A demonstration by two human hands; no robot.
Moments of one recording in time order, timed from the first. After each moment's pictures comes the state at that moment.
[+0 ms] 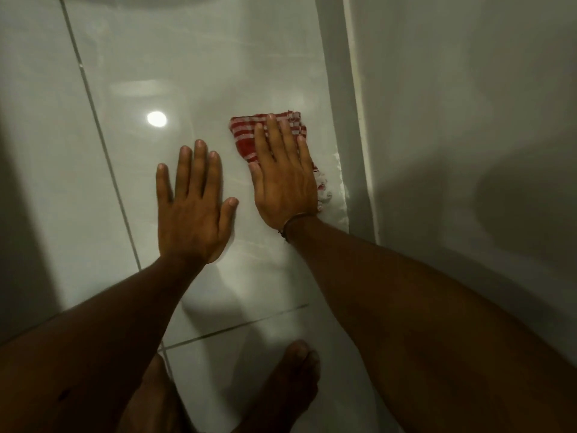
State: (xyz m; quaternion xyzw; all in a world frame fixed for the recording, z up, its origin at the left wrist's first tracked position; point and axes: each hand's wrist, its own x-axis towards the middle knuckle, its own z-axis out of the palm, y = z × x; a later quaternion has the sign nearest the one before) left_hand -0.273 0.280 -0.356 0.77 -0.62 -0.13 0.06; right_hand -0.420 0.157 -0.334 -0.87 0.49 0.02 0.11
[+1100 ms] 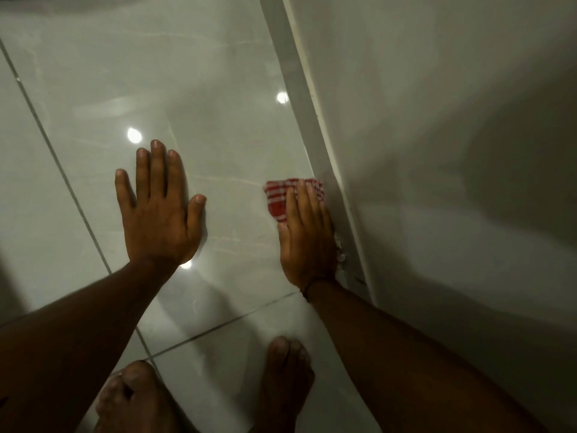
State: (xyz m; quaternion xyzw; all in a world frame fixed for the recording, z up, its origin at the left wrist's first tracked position) left_hand -0.269 0.283 -0.366 0.77 -0.62 -0.12 0.09; right_hand -0.530 0.260 -0.330 -0.78 0.61 0.01 0.15
